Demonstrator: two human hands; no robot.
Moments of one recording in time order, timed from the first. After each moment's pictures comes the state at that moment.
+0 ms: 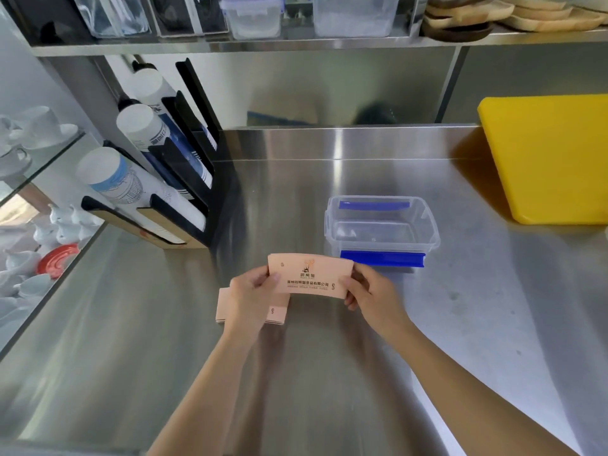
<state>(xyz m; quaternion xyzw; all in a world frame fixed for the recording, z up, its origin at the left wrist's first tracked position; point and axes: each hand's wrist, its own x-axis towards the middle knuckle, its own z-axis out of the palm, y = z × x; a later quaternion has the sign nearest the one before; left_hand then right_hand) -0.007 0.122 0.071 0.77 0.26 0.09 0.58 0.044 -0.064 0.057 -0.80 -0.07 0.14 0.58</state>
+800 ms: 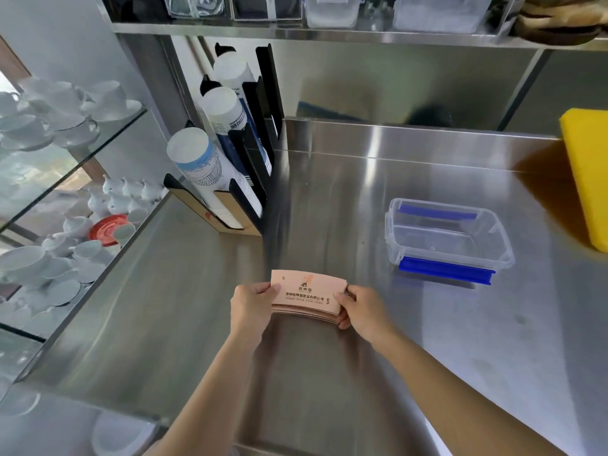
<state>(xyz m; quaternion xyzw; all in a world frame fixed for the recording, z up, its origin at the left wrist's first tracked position) -0.022 0.184 0.039 0.73 0.39 0.07 0.55 0.043 0.020 0.016 -0.83 -0.03 0.24 0.51</state>
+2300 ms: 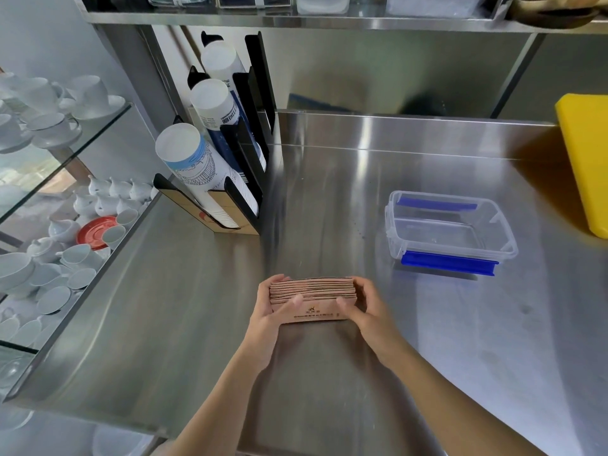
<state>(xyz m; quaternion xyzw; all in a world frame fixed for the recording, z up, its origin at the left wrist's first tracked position) -0.037 0.179 0.013 0.61 0.19 0.01 0.77 0.018 0.006 0.019 -0.74 -0.06 0.21 0.64</state>
